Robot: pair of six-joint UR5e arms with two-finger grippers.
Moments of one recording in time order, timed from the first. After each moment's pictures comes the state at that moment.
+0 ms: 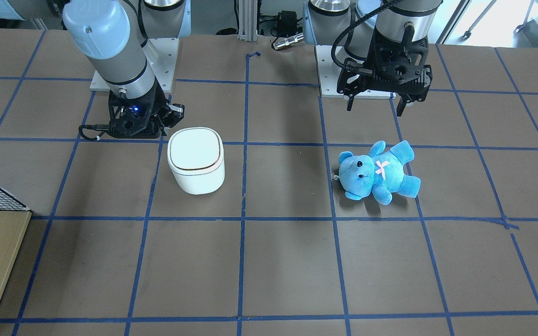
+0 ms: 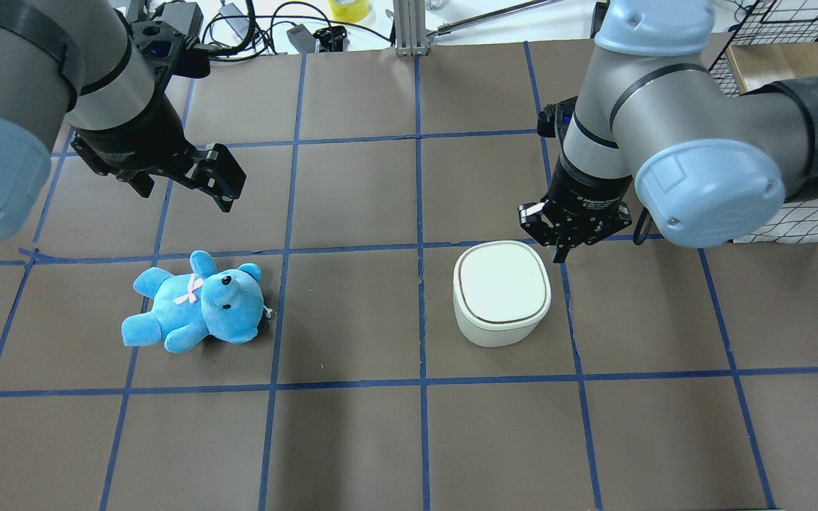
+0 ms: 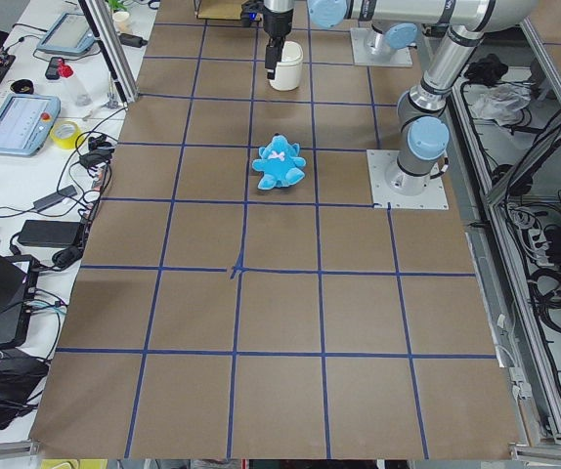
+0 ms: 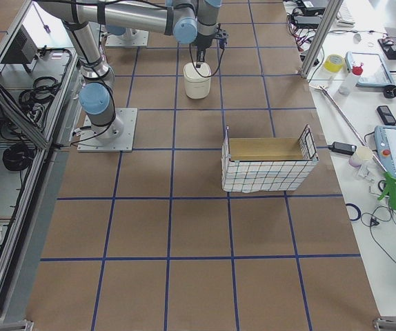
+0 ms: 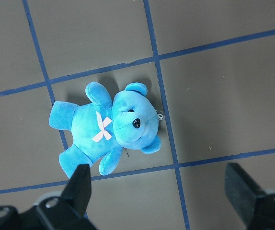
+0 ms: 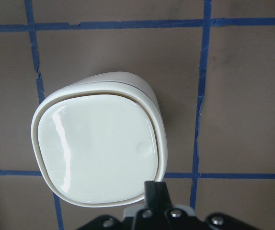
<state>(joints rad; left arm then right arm) -1.62 -1.48 -1.66 -1.51 1.67 0.15 1.68 -1.54 1.81 -1.69 -1.50 0.10</state>
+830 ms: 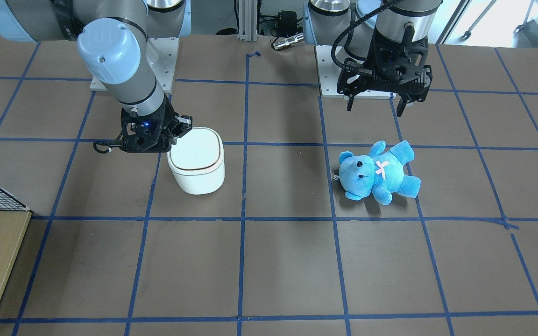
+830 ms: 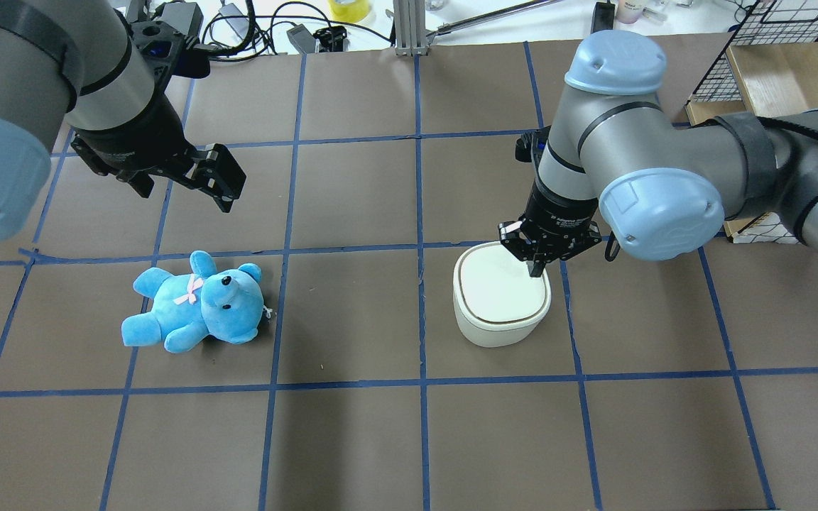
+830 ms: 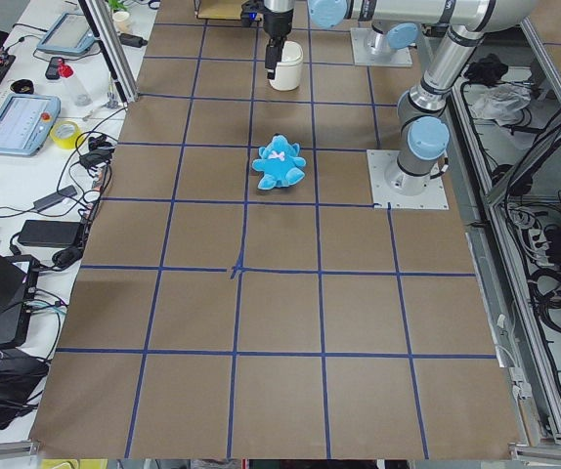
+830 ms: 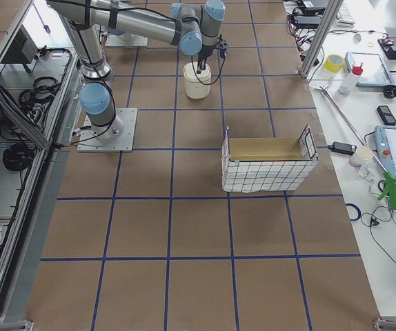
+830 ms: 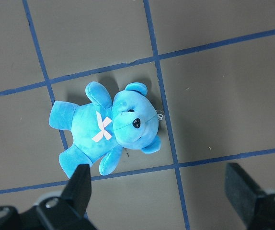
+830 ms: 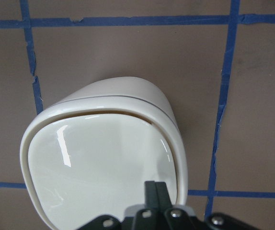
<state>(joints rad) -1.62 -1.48 -1.66 -1.51 1.67 0.15 1.69 -1.48 1.86 -1.79 -1.48 0.10</state>
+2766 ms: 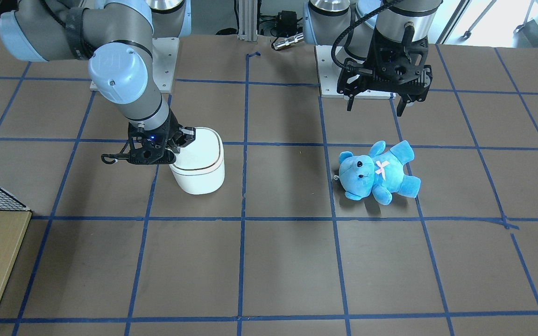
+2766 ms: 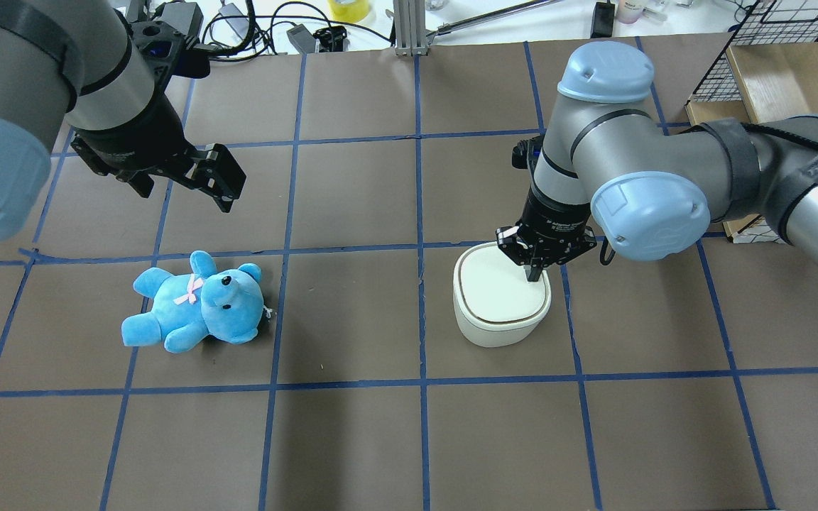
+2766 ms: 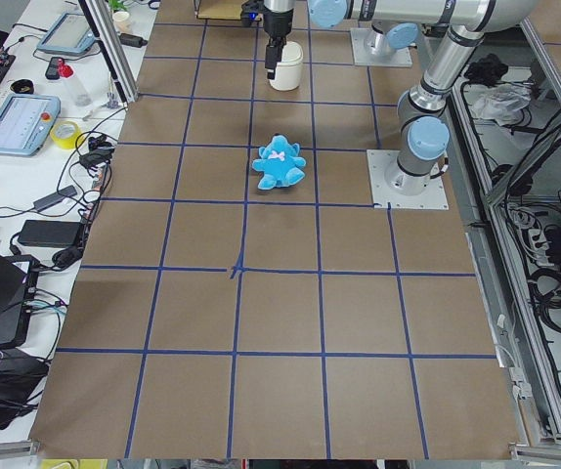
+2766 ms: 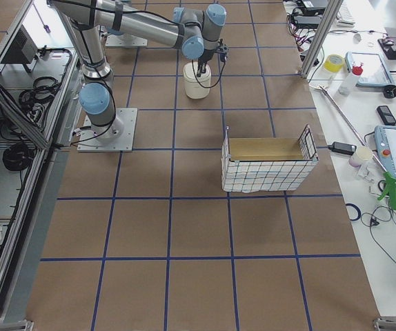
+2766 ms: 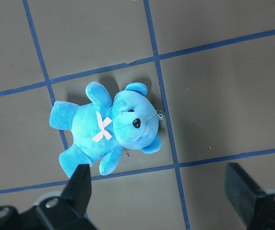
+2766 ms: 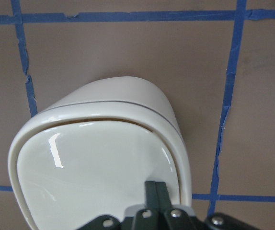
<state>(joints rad) -1.62 -1.48 -1.66 -1.51 1.67 0.15 1.69 -1.45 1.87 -1.80 -1.48 0.10</state>
